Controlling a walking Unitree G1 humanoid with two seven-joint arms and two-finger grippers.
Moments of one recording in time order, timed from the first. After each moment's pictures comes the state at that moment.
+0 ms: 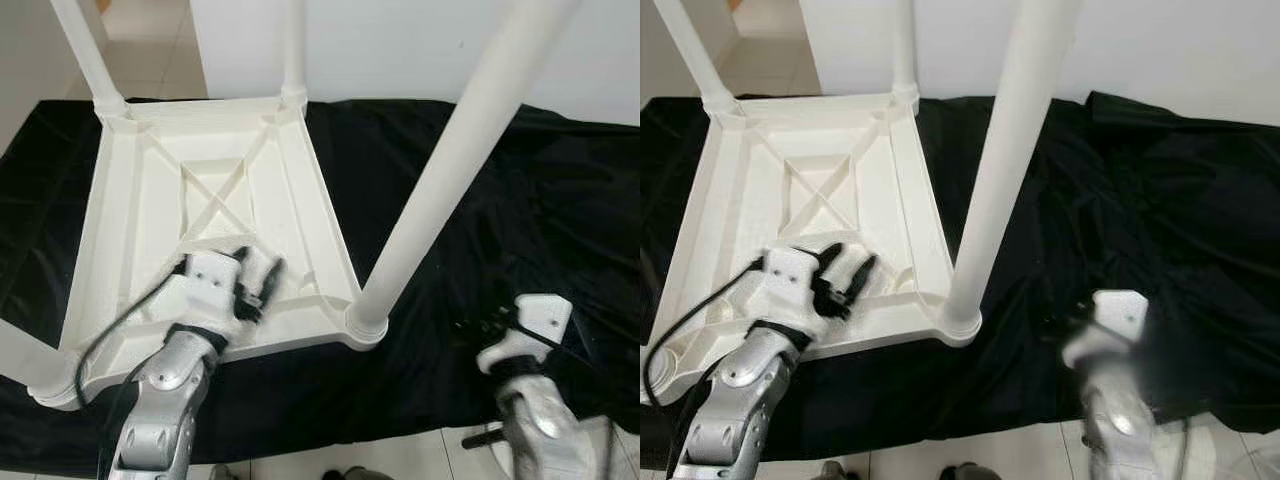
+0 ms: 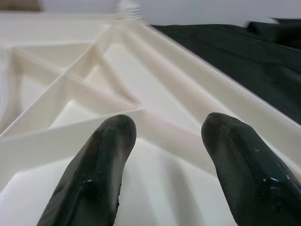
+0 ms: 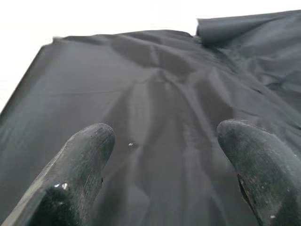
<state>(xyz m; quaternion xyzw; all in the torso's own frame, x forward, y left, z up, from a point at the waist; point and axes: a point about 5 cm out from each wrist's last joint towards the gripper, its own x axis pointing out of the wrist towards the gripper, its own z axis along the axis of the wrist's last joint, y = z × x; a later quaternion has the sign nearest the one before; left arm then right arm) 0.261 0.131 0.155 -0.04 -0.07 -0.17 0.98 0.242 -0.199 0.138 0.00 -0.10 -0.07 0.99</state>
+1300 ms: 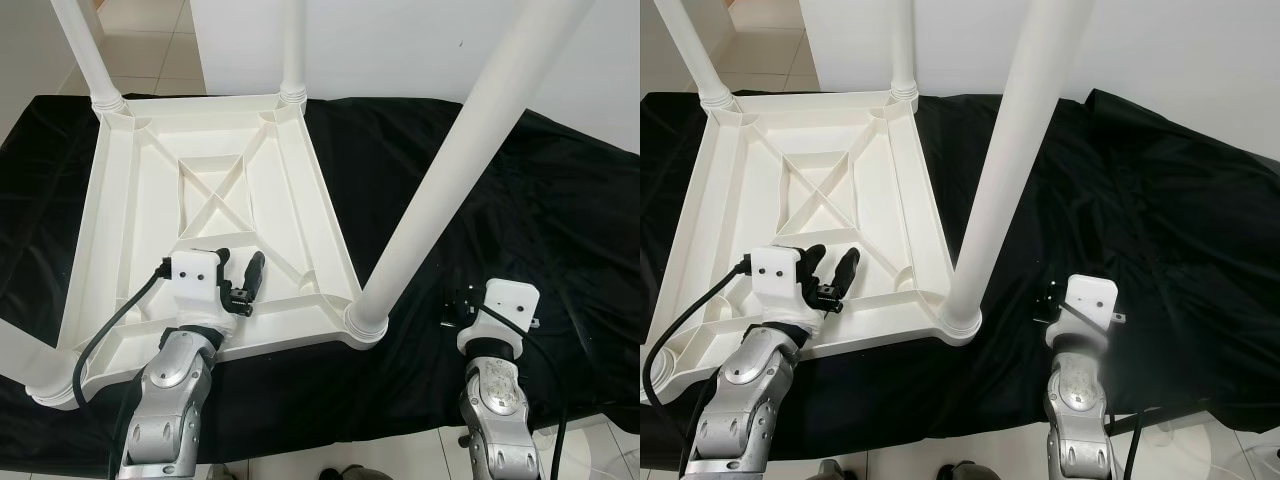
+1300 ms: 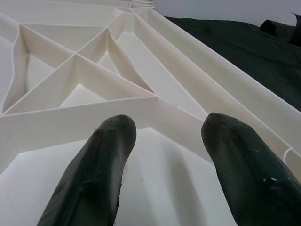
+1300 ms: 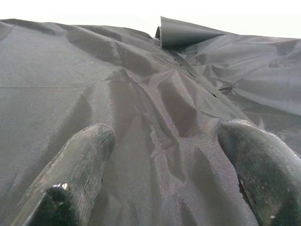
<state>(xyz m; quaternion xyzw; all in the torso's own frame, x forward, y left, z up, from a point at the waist) 0.265 0.136 0.150 -0.04 -0.06 -0.15 0.99 0.247 -0.186 0.136 -0.06 -0.10 -0.17 0.98</state>
